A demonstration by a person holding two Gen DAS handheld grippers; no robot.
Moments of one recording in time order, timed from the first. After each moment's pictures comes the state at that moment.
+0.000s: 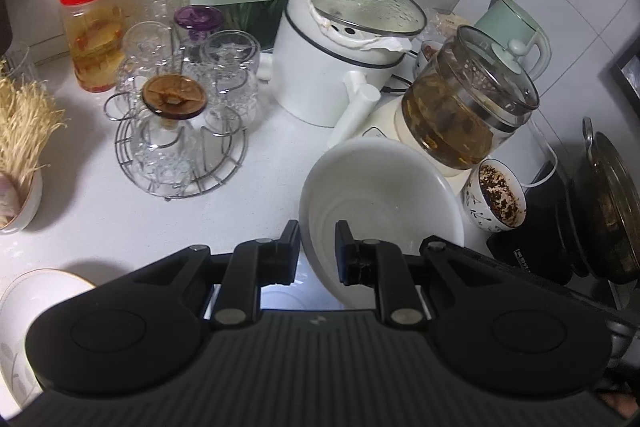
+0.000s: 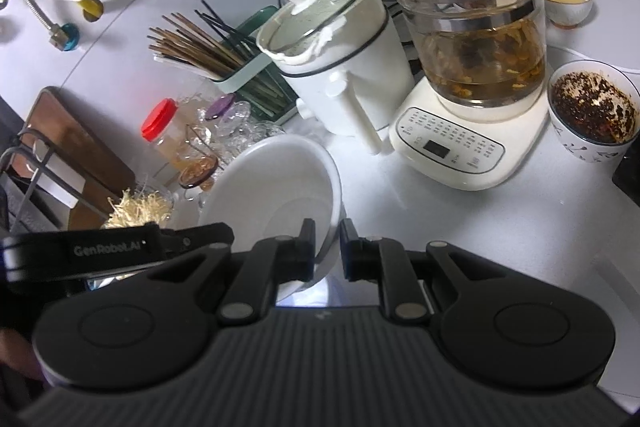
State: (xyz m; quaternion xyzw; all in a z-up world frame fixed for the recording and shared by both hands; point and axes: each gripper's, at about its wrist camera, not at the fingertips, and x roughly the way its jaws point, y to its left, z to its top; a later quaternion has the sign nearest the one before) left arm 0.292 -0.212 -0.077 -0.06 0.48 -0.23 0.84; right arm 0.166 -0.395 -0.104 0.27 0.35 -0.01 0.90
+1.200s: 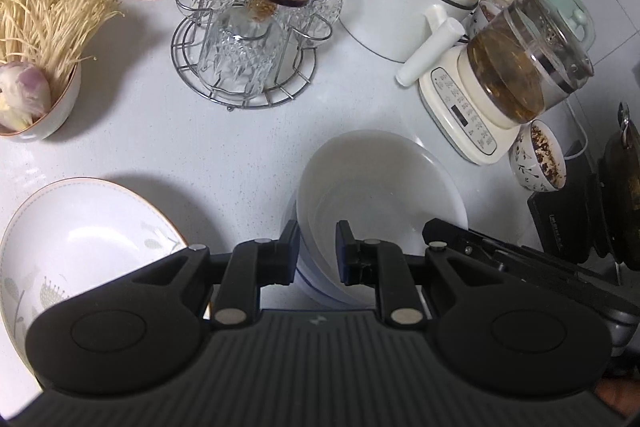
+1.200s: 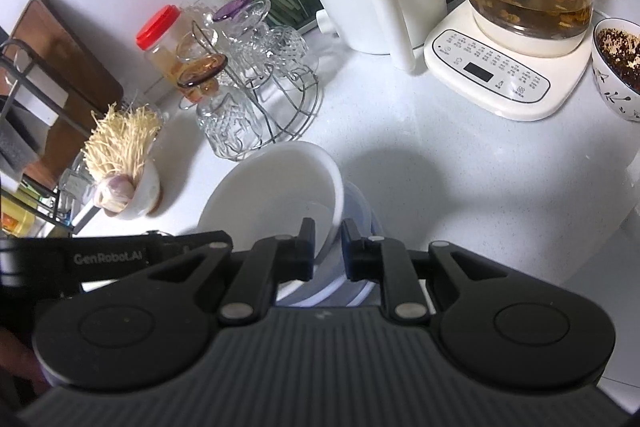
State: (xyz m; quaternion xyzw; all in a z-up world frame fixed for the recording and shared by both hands) left arm 0.282 -0.155 -0.136 -0.08 0.56 -0.19 0.80; right arm 0.181 -0.337 -0.139 0.22 0.44 0.01 0.87
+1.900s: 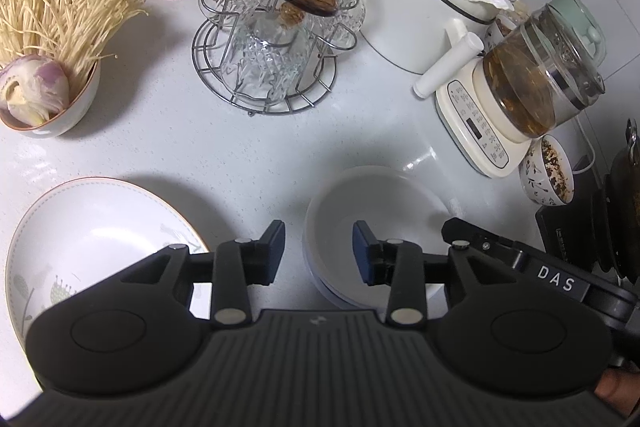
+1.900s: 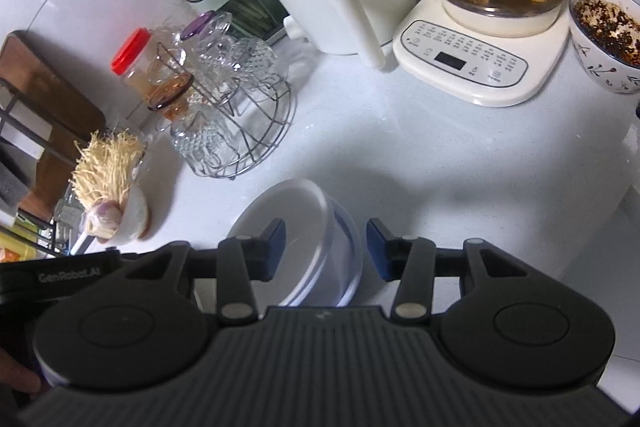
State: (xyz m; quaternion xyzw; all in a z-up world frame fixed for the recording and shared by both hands) left arm 0.286 -0.141 -0.136 -0.09 0.55 -0.17 0.81; right arm 0.182 -0.357 -0.151 0.26 0.43 -0.02 0.86
